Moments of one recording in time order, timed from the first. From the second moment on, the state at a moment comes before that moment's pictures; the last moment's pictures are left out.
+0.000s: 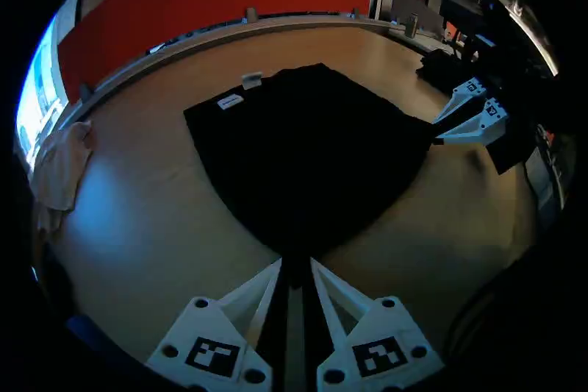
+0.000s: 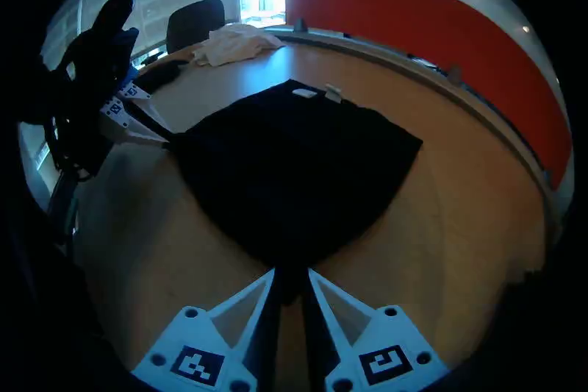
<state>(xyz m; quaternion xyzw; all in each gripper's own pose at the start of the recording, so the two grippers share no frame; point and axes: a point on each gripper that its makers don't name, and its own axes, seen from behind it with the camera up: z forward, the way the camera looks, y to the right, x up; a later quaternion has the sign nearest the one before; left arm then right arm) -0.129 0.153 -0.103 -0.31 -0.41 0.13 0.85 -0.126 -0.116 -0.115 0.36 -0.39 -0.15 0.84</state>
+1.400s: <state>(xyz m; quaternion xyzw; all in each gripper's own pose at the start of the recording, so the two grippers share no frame) -0.052 0.154 -0.141 -0.32 -0.43 0.08 0.84 -0.039 -0.119 -0.147 0.39 -0.38 -0.16 0.82</state>
